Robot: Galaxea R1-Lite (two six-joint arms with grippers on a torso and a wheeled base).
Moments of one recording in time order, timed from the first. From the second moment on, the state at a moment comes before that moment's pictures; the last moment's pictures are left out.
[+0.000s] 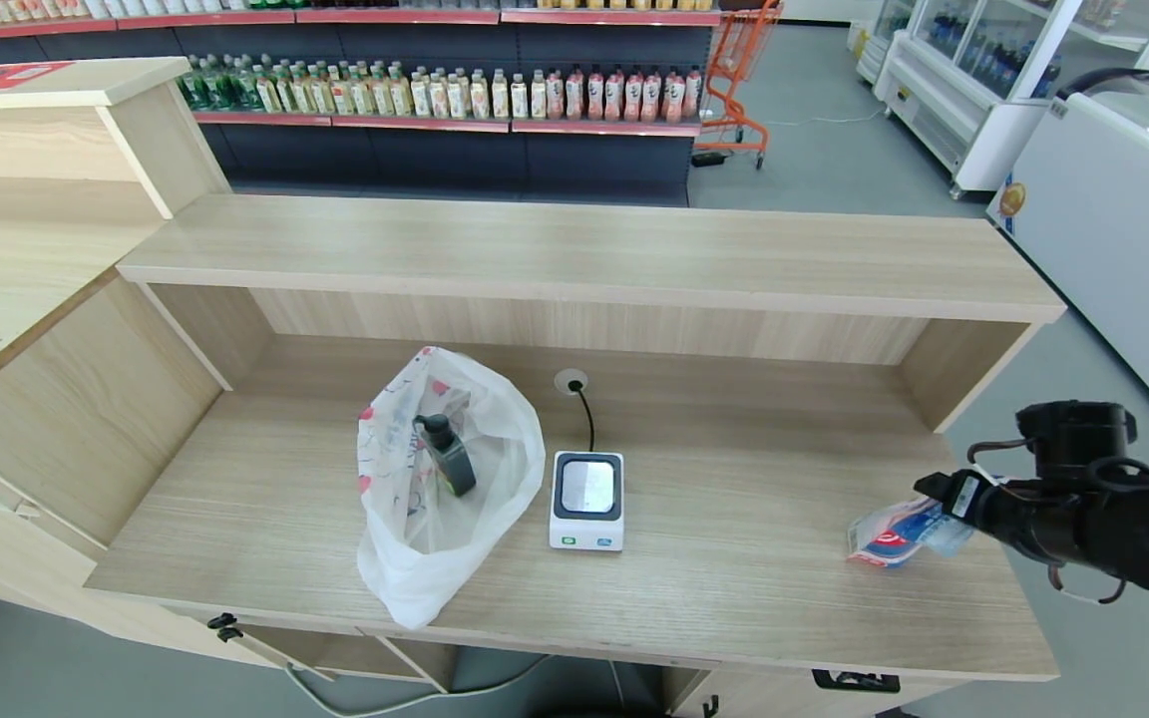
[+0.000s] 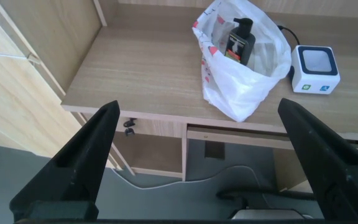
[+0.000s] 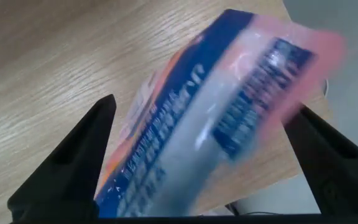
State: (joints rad) left arm 0.00 0.00 0.00 0.00 0.02 0.00; right arm -0.10 1.98 -0.68 -0.66 -0.15 0.39
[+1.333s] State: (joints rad) left arm 0.00 0.00 0.00 0.00 0.02 0.00; right arm 0.08 1.81 -0.64 -0.79 0.93 0.04
